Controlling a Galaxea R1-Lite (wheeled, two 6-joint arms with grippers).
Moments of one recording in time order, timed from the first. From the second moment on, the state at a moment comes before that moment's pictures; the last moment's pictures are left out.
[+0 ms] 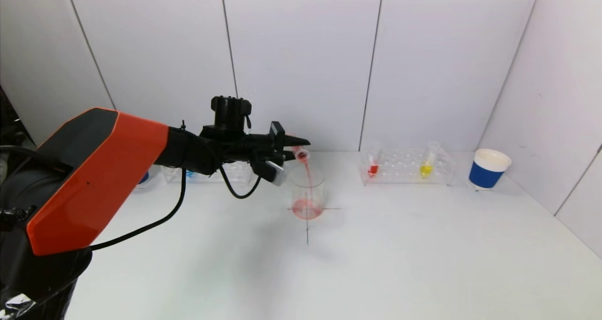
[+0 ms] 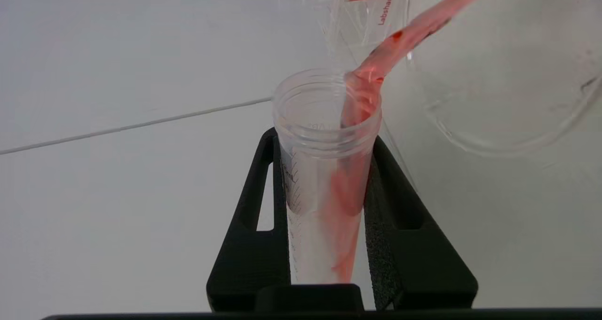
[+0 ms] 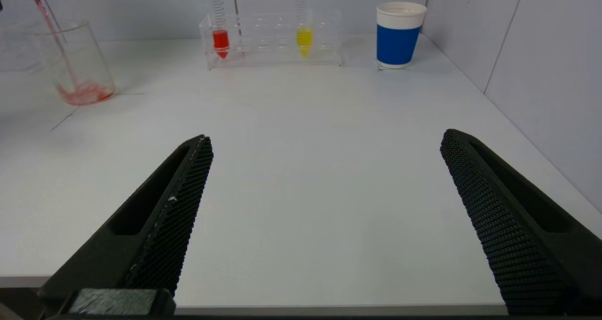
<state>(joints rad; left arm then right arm) -0.35 2.31 -1.64 -0.38 -0.83 1.88 0.01 0.00 0.00 -0.01 -0.02 0.04</state>
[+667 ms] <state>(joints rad) -0.35 2.32 -1.64 -0.38 -0.83 1.96 0.01 0.00 0.00 -0.01 -0.02 0.04</state>
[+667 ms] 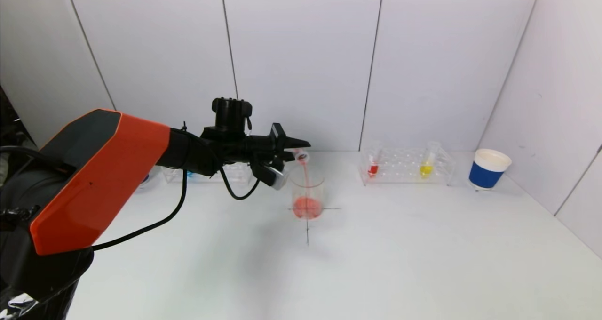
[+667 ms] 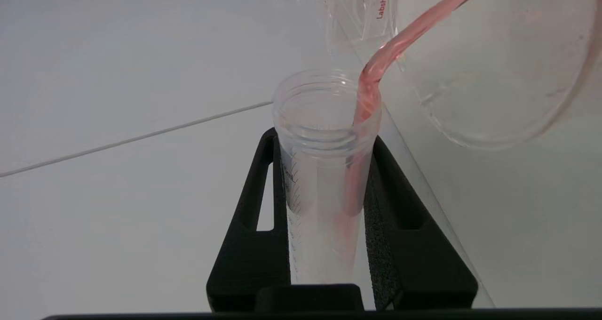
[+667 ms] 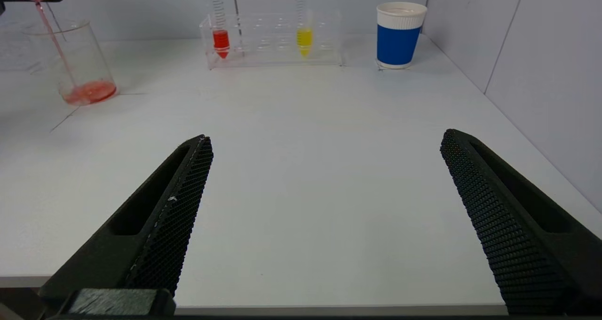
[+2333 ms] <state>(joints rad) -0.35 2.32 -1.65 -0.43 -0.78 2.05 0.01 0.00 0.00 -0.01 -0.02 0.04</state>
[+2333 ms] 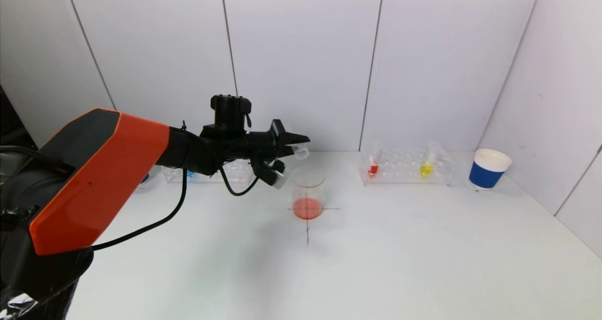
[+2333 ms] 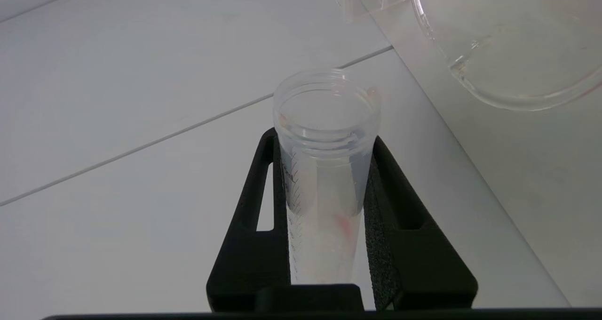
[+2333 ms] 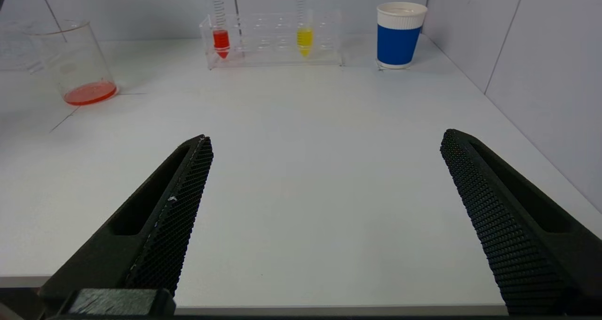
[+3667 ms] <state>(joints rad) -0.35 2.31 -1.64 -0.43 -0.79 1.99 0.01 0.00 0.00 -0.01 -0.02 0.04</state>
